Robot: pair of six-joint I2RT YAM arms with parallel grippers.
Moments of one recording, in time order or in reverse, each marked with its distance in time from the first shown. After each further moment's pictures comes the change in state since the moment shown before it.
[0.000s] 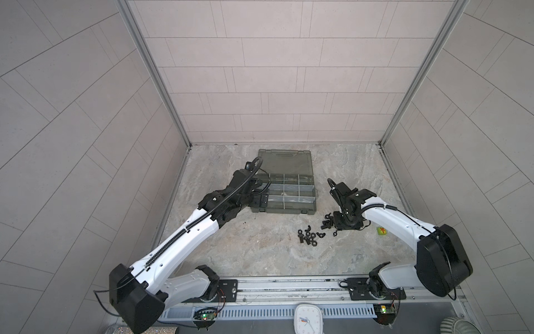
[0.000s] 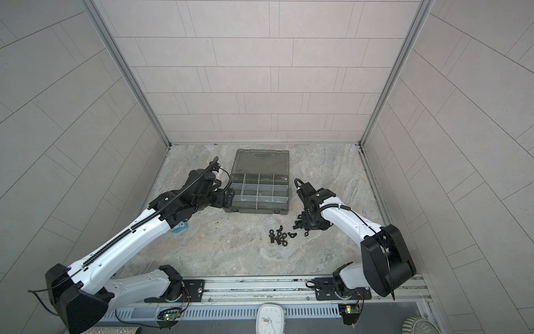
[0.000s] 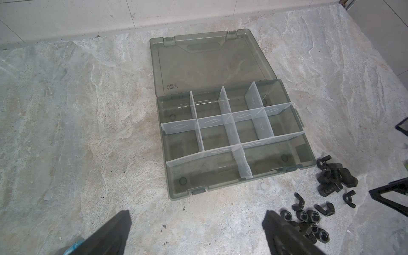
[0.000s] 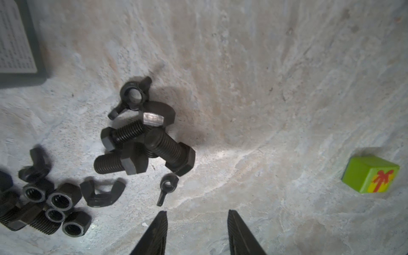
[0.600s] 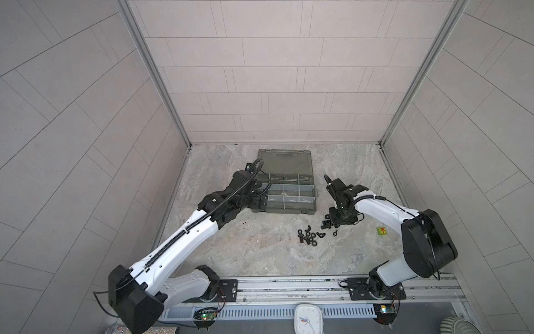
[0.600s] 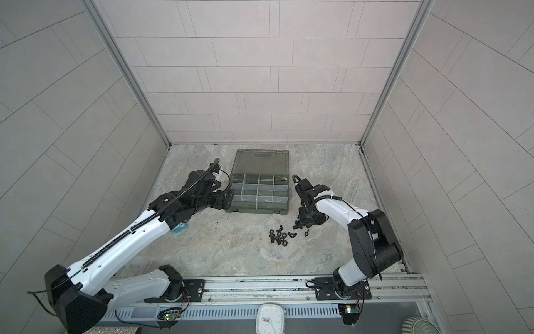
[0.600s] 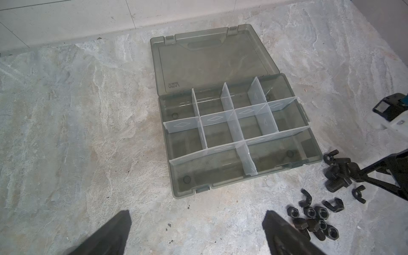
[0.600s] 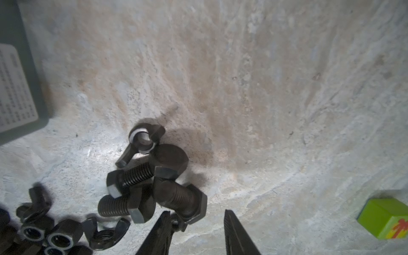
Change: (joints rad) left arm 0.000 -0.009 -0.020 0.001 -0.008 0.031; right arm -0.031 0.142 0.040 0.091 -0.020 -0.061
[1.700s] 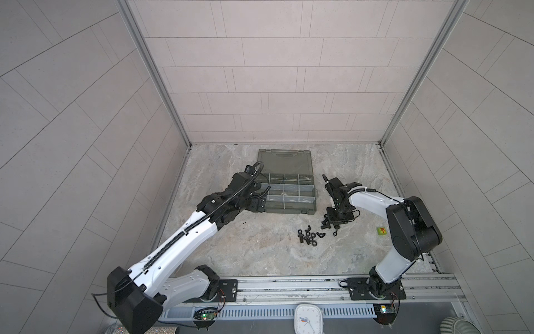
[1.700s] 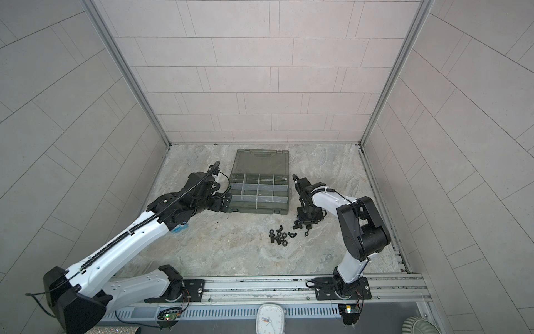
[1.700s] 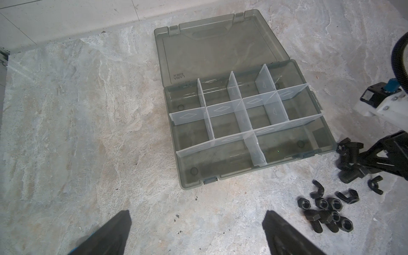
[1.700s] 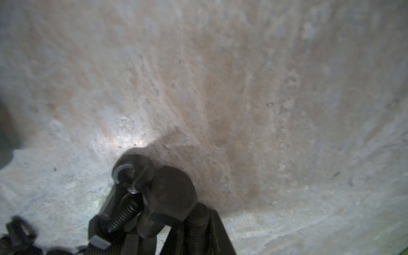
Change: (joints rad) left arm 0.000 -0.013 -0.007 -0.042 -0.019 0.026; right arm -0.046 0.147 0.038 0.043 -0.068 -0.056
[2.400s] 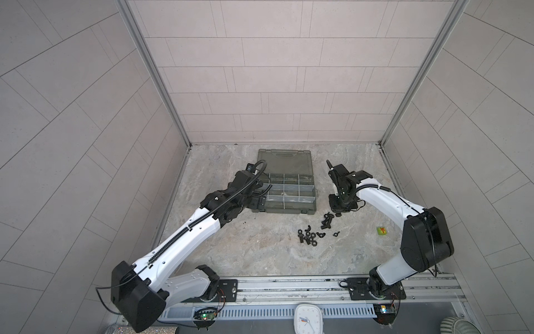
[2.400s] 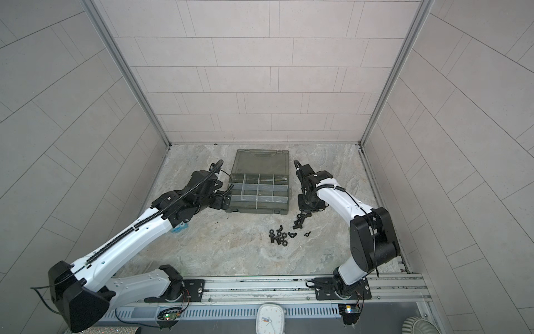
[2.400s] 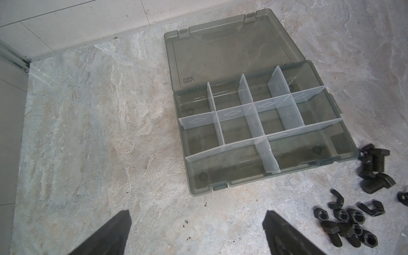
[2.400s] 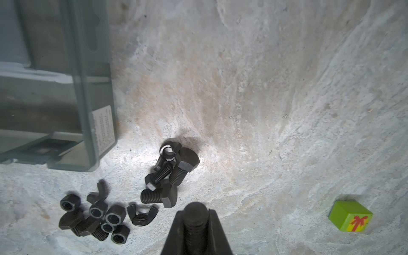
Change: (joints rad) left arm 0.000 0.042 0.020 0.015 -0.057 0.018; right arm -0.002 -0.114 0.201 -0.196 0.019 0.014
